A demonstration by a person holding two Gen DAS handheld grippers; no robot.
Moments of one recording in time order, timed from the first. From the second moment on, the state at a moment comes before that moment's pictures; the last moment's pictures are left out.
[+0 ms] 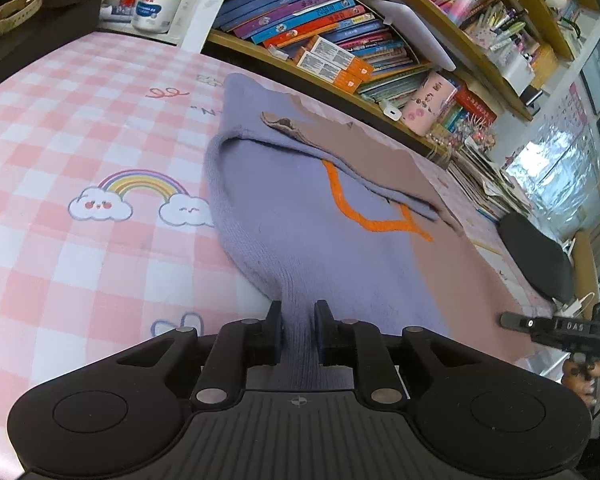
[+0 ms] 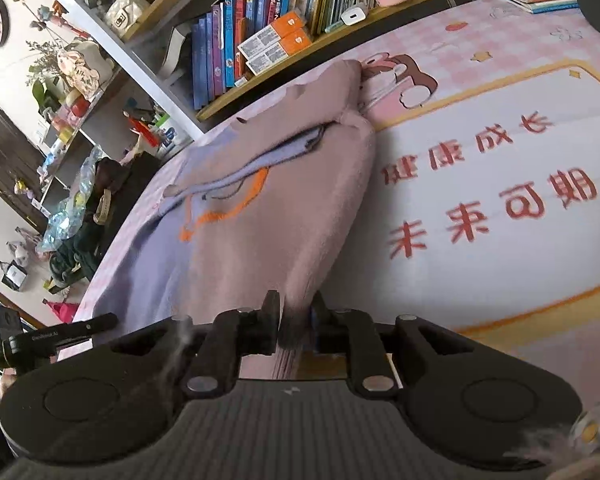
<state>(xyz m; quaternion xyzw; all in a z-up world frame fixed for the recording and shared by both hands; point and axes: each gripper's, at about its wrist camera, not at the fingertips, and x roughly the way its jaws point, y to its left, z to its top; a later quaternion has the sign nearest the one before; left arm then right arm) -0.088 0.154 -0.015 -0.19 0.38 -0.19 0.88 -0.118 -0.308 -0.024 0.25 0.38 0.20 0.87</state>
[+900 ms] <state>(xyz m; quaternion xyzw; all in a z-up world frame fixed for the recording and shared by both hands) -0.093 0.165 -0.024 -0.25 0.37 -0.19 0.87 -0.127 -0.301 -0.030 0.24 0.37 0.20 0.88</state>
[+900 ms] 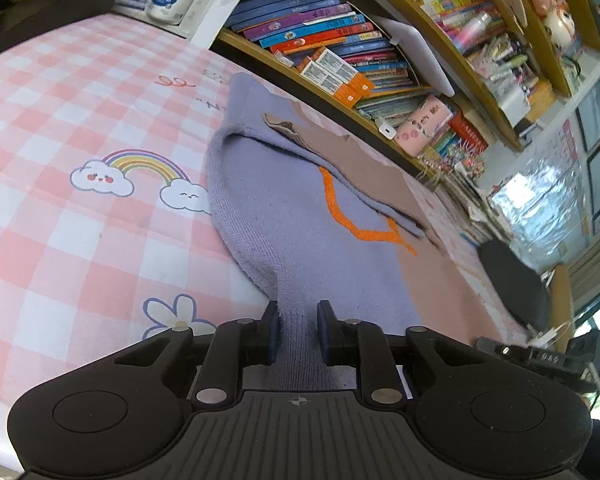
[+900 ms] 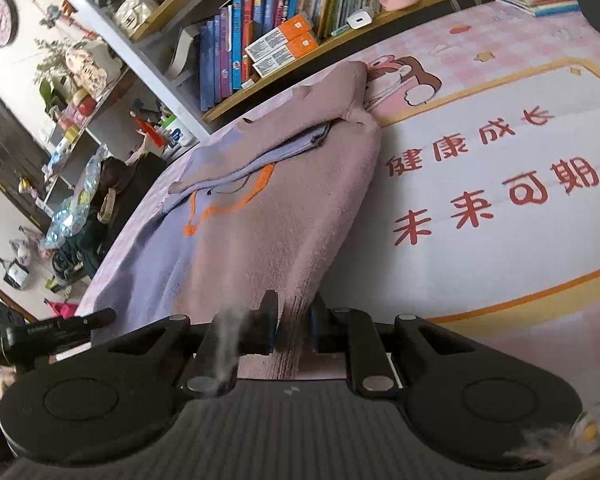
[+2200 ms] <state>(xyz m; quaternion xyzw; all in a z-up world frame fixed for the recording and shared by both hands) 0.041 0.195 0.025 -0.47 0.26 -0.21 0.81 0.016 -0.318 0.062 0.36 0.26 0.19 0.88</state>
